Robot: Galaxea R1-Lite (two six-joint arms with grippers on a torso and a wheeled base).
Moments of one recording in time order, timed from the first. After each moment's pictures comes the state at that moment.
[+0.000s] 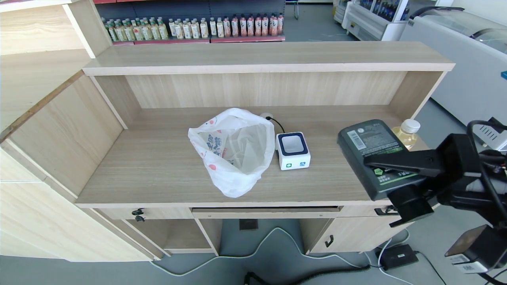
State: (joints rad) left arm 0.00 0.00 0.00 -0.05 0.08 -0.06; right arm 0.28 1.35 -0.71 -0.51 0.96 -2.28
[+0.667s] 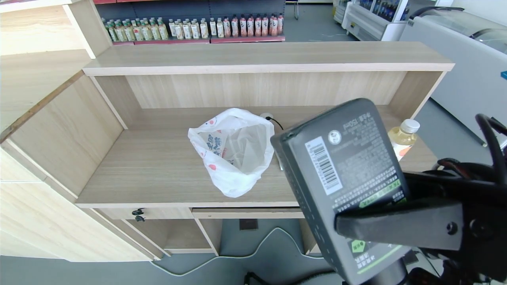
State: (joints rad) left arm 0.00 0.00 0.00 -0.05 0.08 -0.06; right arm 0.75 1.43 -0.64 -1.04 0.97 -2.49
